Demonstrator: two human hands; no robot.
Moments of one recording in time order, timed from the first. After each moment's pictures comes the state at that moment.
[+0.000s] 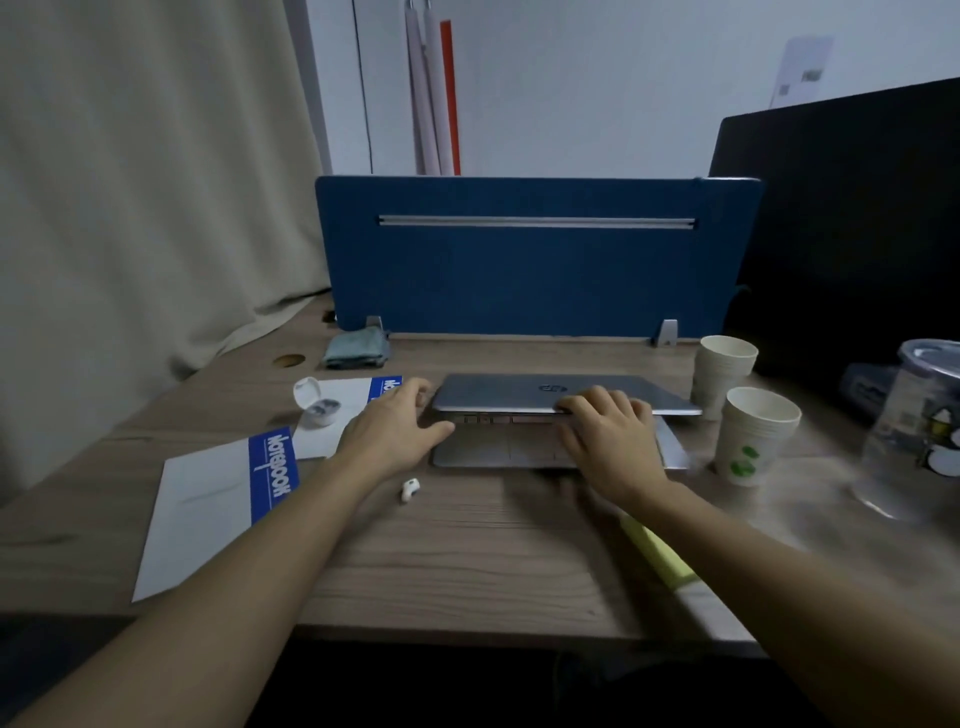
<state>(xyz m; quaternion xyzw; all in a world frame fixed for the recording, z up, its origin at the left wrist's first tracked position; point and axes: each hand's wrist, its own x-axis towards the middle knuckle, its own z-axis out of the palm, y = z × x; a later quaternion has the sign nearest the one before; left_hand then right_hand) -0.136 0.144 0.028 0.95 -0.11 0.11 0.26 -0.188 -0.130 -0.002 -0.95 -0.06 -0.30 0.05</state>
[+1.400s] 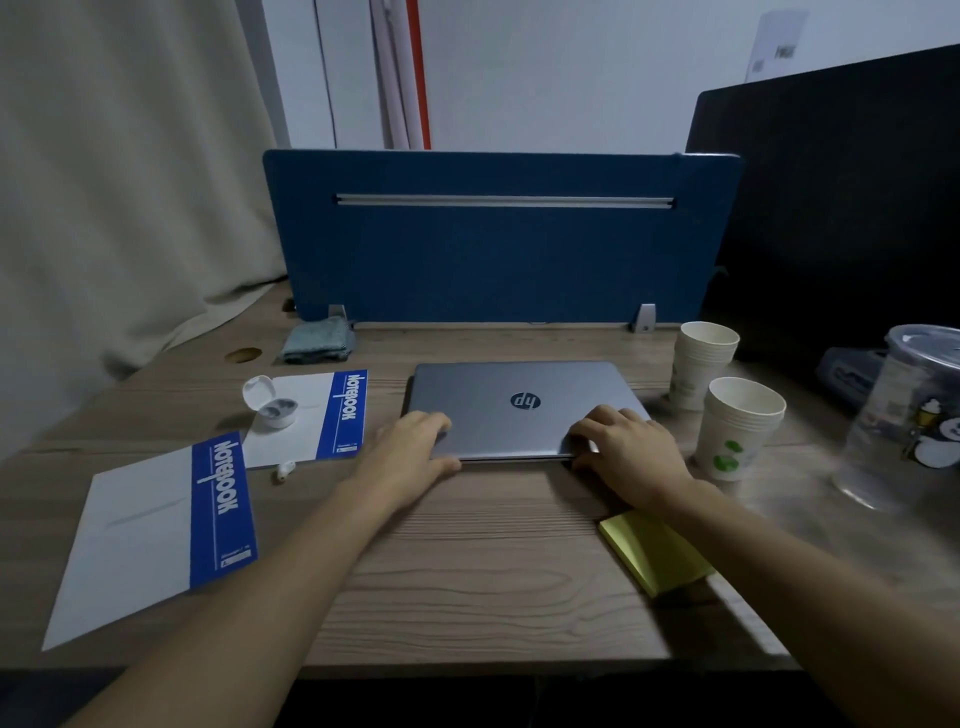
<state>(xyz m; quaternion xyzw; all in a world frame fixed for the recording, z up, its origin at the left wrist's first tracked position) -0.124 0.098 -0.009 0.96 -0.21 0.06 0.17 -0.175 -0.187 -0.019 -0.99 -0.06 -0.15 -0.01</state>
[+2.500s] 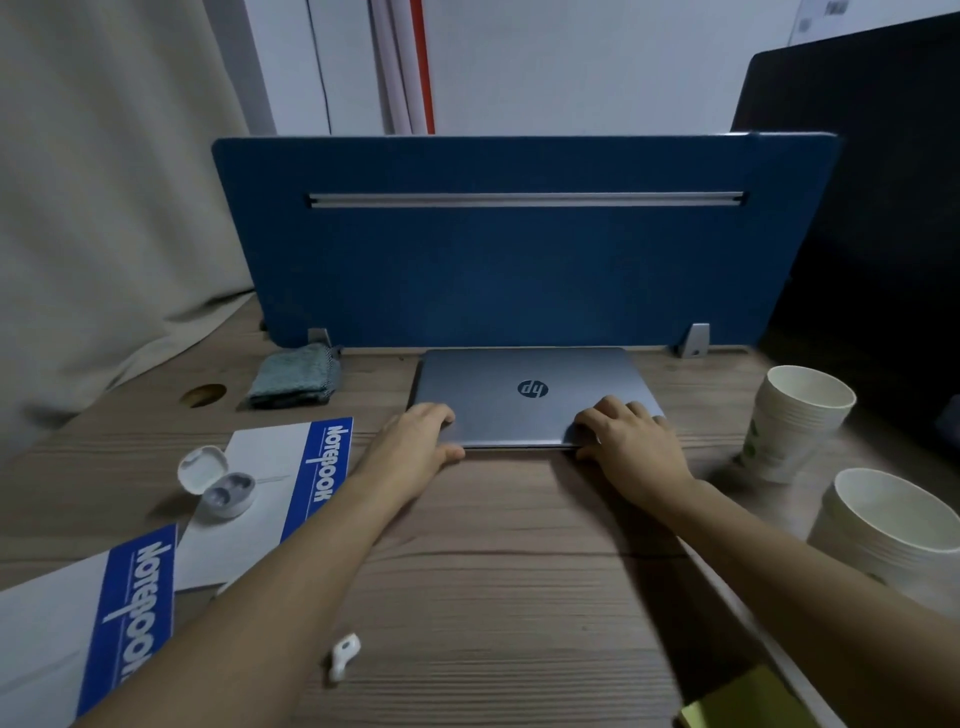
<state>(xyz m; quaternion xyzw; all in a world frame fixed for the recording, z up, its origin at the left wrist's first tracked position) 0.031 0.073 -0.016 0.96 -0.19 0.05 0.19 -0.024 -0.201 -0.026 -0.99 -0.02 -0.14 0.01</state>
